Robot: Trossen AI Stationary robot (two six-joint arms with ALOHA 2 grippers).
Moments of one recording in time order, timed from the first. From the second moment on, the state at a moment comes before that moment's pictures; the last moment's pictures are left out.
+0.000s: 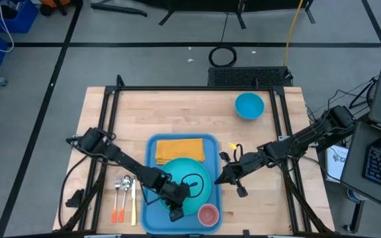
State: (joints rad) left arm -0.49 1.99 1.17 -0.08 0.27 -0.92; right arm 0.41 1.33 0.70 0.18 -0.04 0.13
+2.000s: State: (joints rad) left arm -0.70 1.69 1.16 -0.45 -0.65 -1.10; right arm 0.33 0.50 0.38 0.08 0.08 0.10
